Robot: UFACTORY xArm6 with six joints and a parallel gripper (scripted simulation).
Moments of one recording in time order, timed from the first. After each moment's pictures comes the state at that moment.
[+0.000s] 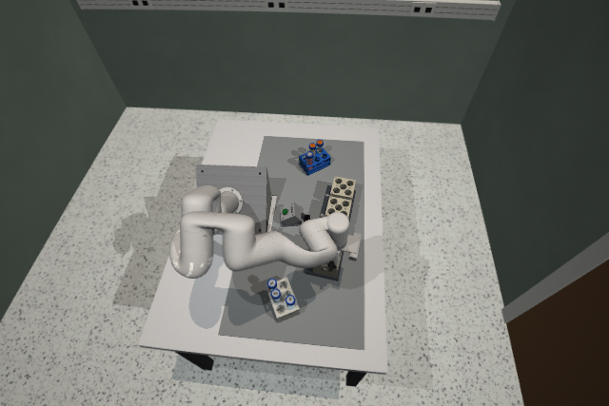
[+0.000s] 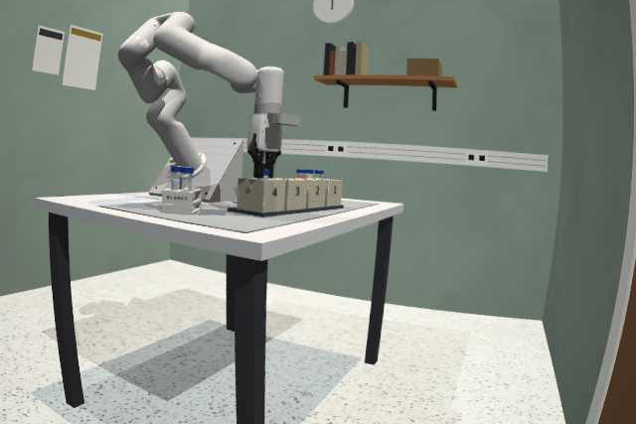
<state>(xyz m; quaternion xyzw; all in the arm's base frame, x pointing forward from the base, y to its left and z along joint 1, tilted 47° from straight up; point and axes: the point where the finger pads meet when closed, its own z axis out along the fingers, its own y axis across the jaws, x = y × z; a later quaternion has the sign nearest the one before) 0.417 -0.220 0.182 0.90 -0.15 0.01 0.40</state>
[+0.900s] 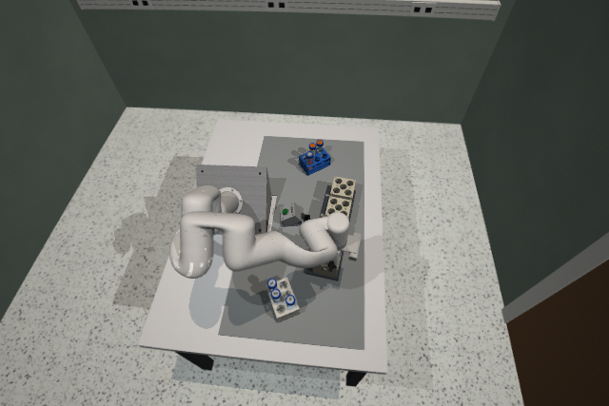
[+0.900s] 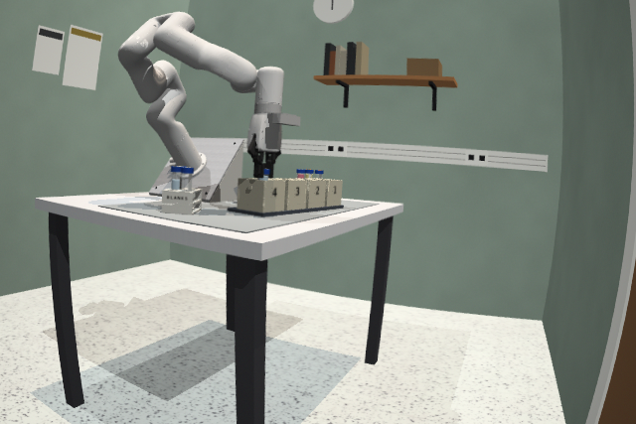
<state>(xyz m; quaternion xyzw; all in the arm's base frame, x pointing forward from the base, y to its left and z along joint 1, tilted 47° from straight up) 0.417 -0.219 0.182 0.90 -0.15 0.01 0.40</state>
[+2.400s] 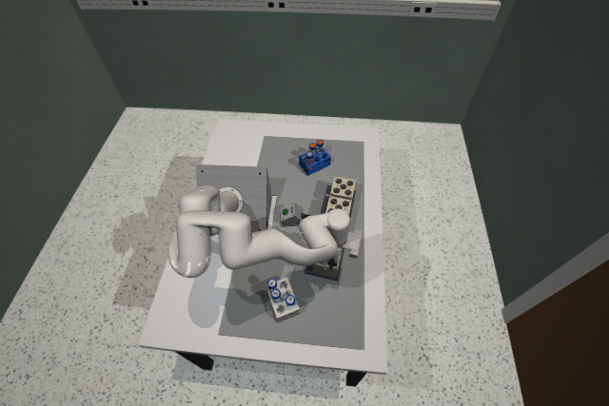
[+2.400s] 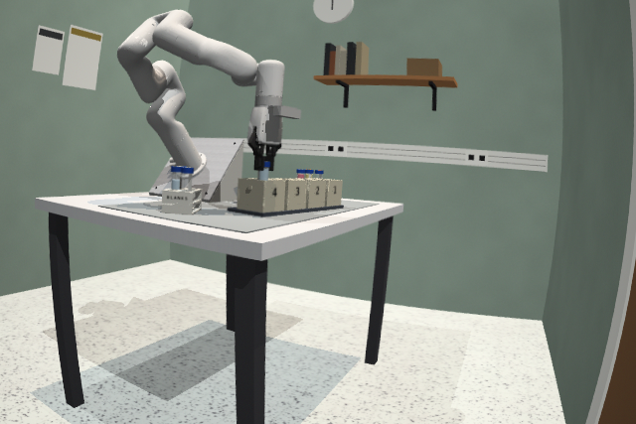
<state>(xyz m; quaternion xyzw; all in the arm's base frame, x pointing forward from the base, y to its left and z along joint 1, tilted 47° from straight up) 0.419 -0.205 0.196 0.90 -0.15 0.01 0.40</state>
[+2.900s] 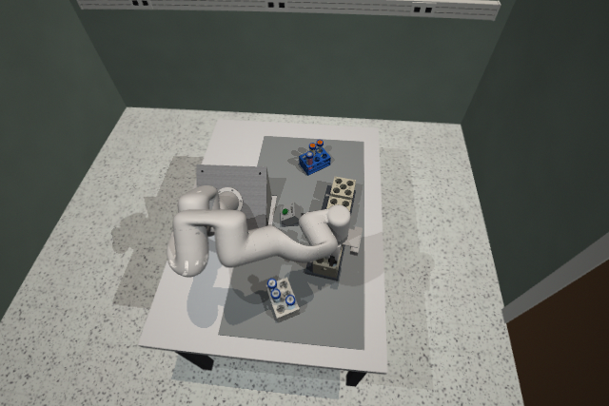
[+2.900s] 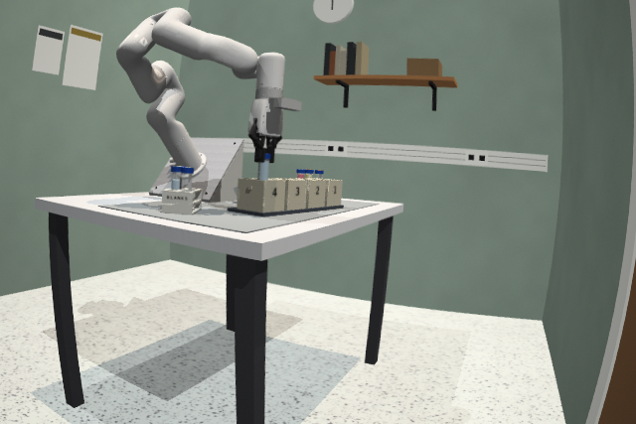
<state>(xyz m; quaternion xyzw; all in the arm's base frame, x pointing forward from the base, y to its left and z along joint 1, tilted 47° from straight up) 0.421 -0.189 0.211 0.90 -0.15 0.01 0.40</state>
